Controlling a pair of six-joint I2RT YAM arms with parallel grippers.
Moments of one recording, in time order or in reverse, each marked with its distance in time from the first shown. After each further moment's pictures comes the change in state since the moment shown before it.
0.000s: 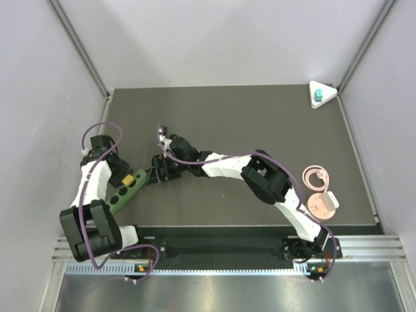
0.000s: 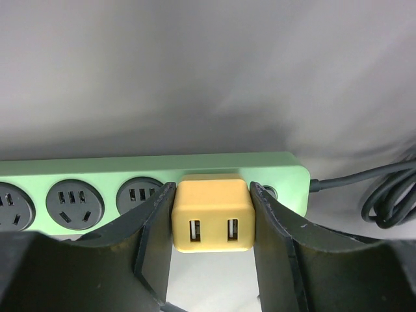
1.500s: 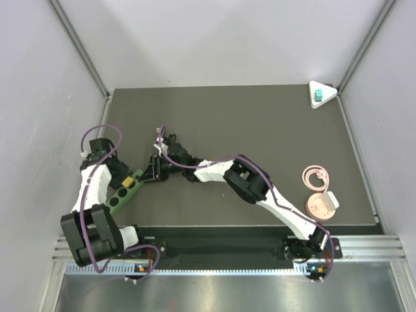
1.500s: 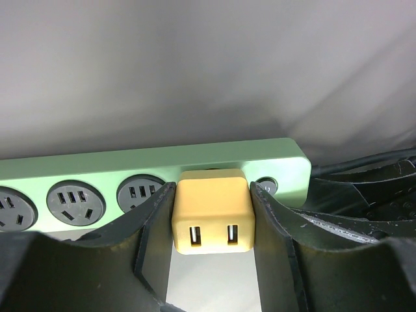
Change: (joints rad) left arm 0.009 -0.042 -0.041 0.016 0.014 0.007; right arm -0.001 0.319 0.219 0.402 -0.111 0.393
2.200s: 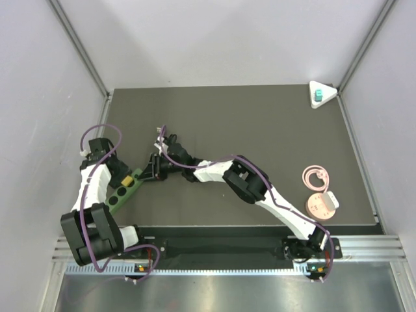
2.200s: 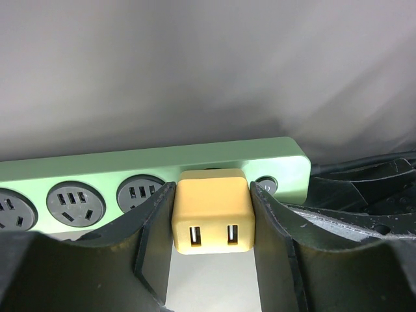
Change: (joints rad) left arm 0.004 0.004 0.000 0.022 0.004 0.014; right arm 0.000 0.028 0.014 0.051 0.016 0.060
